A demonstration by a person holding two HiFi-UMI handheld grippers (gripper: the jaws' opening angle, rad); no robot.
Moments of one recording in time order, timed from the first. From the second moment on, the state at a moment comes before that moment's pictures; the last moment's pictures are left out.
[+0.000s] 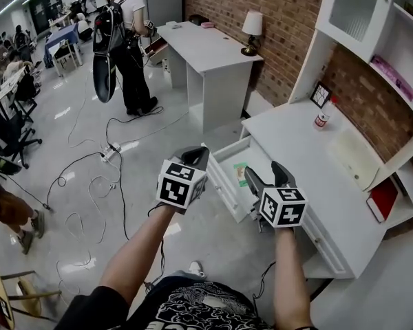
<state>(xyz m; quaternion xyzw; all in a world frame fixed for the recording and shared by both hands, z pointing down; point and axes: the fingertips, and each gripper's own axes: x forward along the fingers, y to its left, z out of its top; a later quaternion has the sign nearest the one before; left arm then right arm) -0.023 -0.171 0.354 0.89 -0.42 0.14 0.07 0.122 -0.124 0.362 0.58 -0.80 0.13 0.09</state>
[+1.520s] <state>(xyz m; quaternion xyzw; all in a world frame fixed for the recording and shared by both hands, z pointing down) -0.012 -0.319 0.444 0.88 -0.43 0.17 0.10 0.157 -0.273 0.530 0.53 -0.77 0.26 0.22</state>
